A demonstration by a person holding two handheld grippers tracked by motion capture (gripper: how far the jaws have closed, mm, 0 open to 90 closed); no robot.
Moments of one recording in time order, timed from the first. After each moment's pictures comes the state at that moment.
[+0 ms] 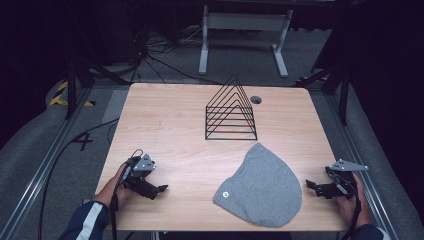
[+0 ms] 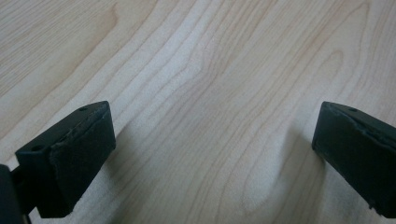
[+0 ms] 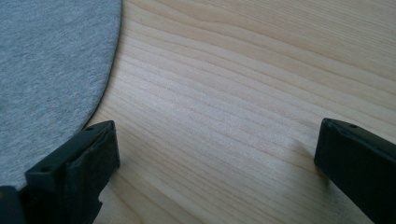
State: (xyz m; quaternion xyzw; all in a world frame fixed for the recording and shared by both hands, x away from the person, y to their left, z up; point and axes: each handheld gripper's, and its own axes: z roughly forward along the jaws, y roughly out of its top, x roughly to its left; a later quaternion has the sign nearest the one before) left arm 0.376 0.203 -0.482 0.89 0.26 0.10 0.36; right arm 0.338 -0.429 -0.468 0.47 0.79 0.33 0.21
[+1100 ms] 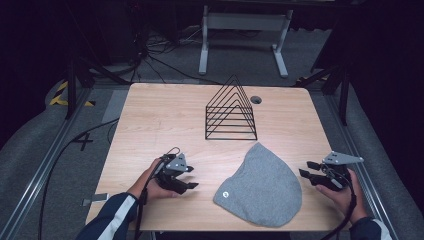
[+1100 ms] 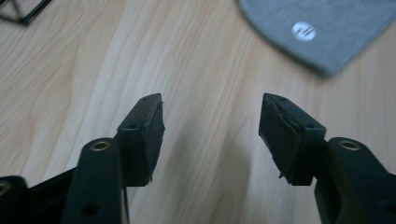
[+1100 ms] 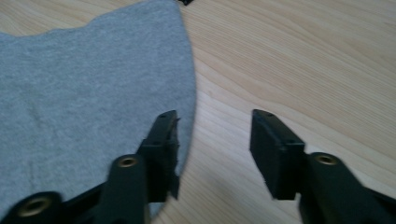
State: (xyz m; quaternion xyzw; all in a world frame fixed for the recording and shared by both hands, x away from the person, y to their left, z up) left arm 0.378 0.107 -0.454 0.91 0.12 0.04 0.39; right arm 0.343 -0.385 -0.426 0.42 0.81 0.35 0.20
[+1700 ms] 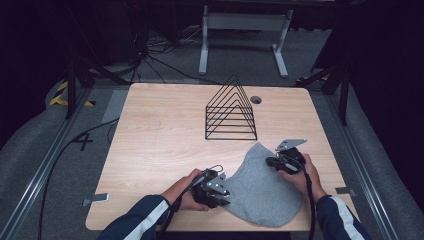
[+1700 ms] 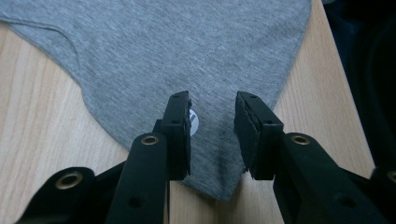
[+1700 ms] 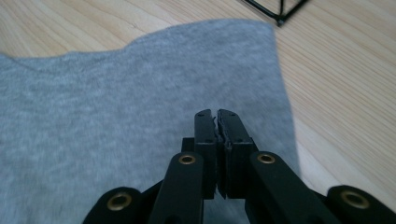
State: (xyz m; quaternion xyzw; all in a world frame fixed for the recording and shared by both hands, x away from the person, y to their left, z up) left arm 0.346 0.016 -0.462 0.93 -0.02 -0.01 0.36; right arm 0.408 -0.286 -0.448 0.36 0.87 0.30 0.15
